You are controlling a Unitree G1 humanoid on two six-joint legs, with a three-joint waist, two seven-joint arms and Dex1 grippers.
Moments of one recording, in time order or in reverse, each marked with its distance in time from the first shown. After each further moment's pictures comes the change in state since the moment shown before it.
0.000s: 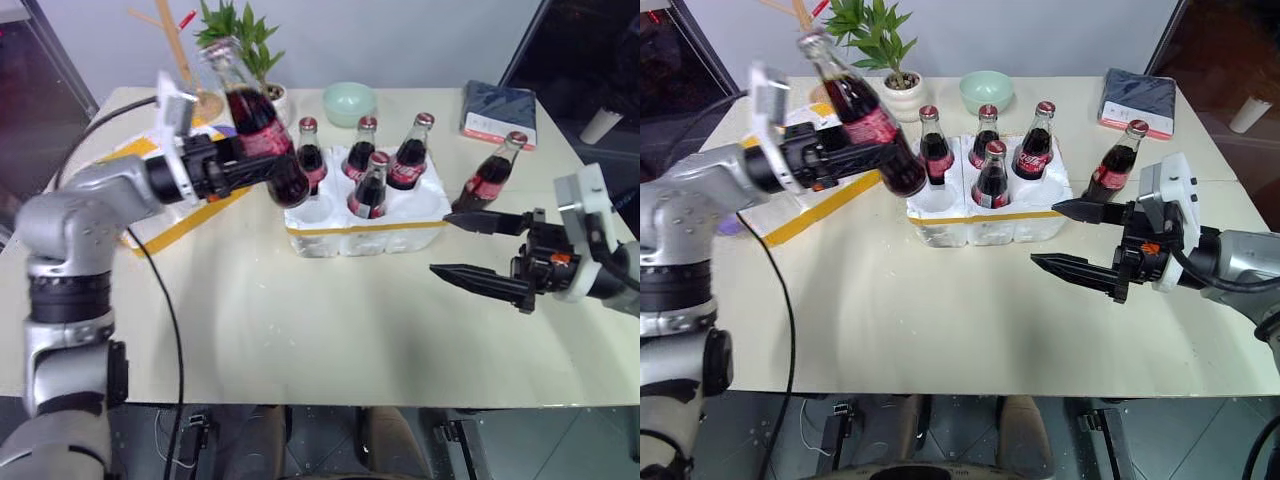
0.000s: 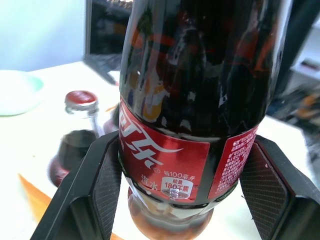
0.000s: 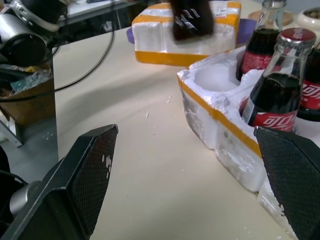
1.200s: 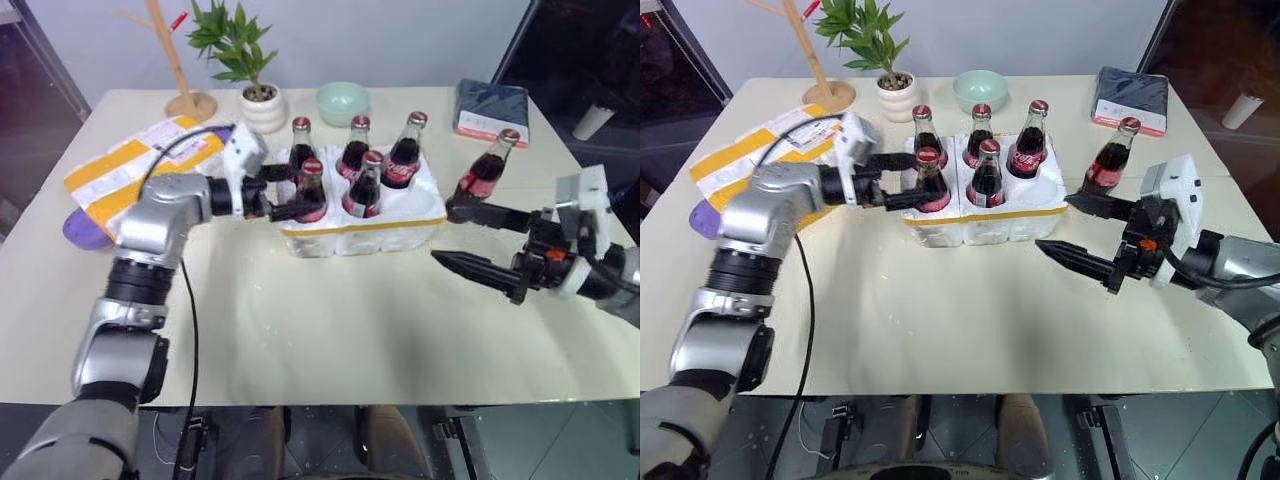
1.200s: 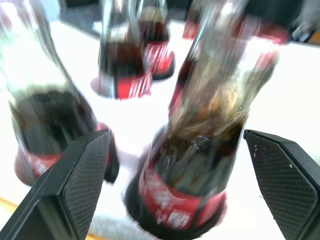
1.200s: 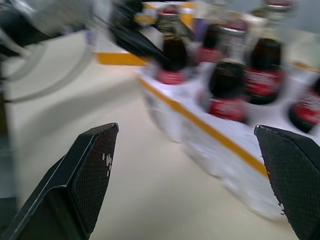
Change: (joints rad) left arm -0.008 0.011 -0.056 0.041 0.196 -0.093 -0.240; right arm 0.042 0.046 -0.005 0.032 -0.127 -0.052 -0.180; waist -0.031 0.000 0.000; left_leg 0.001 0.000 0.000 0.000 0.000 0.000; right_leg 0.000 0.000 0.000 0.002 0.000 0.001
